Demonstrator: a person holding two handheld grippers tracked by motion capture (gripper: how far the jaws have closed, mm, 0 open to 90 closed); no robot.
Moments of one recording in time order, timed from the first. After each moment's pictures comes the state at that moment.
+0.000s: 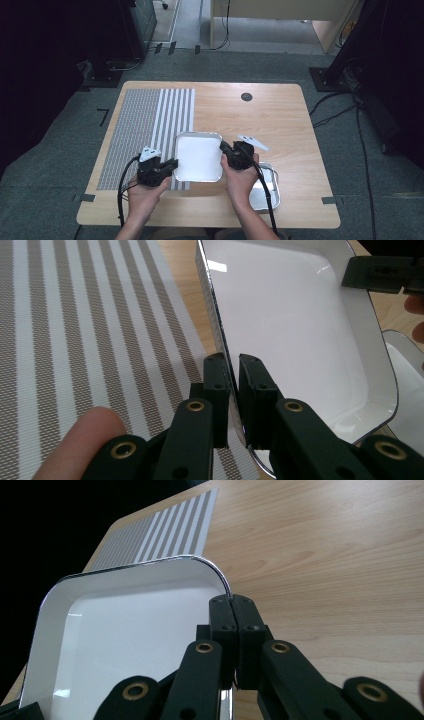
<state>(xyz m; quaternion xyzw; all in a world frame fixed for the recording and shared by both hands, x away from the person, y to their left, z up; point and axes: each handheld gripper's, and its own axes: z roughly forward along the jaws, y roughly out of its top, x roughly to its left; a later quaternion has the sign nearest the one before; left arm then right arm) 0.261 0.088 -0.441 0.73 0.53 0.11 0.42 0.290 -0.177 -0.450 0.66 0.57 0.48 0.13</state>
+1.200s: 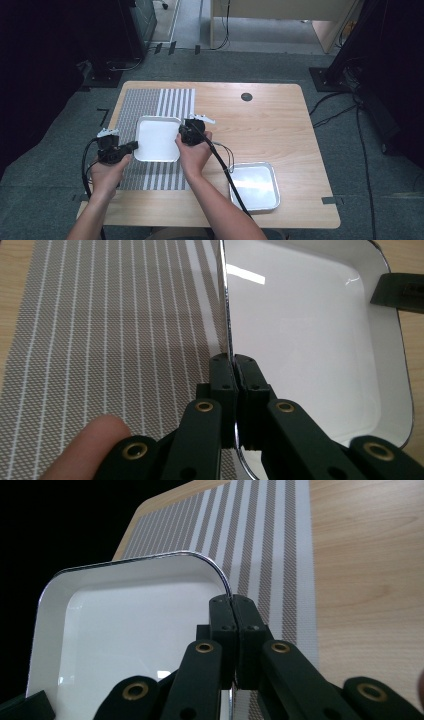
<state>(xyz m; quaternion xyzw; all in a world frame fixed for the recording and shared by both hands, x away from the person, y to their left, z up) 0.331 0.202 -0.442 0.68 0.60 0.14 0.39 0.374 -0.050 -0.453 0.66 0.59 0.46 0.09</state>
